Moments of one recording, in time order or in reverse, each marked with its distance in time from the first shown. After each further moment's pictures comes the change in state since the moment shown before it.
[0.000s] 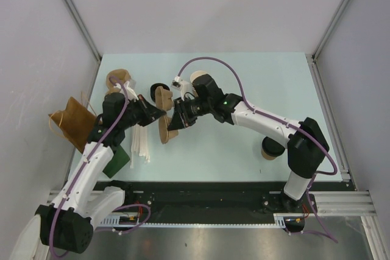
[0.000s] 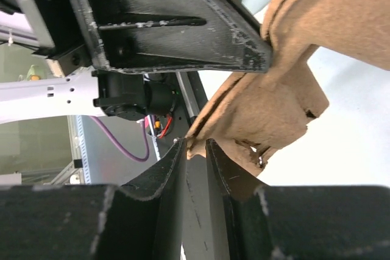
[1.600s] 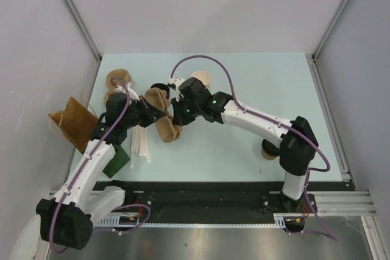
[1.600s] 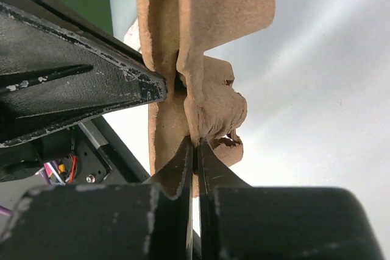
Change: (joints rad) left arm -0.014 0.035 -0.012 -0.001 -0.040 -0.053; right arm 0.073 0.084 0.169 -0.264 0.509 -0.105
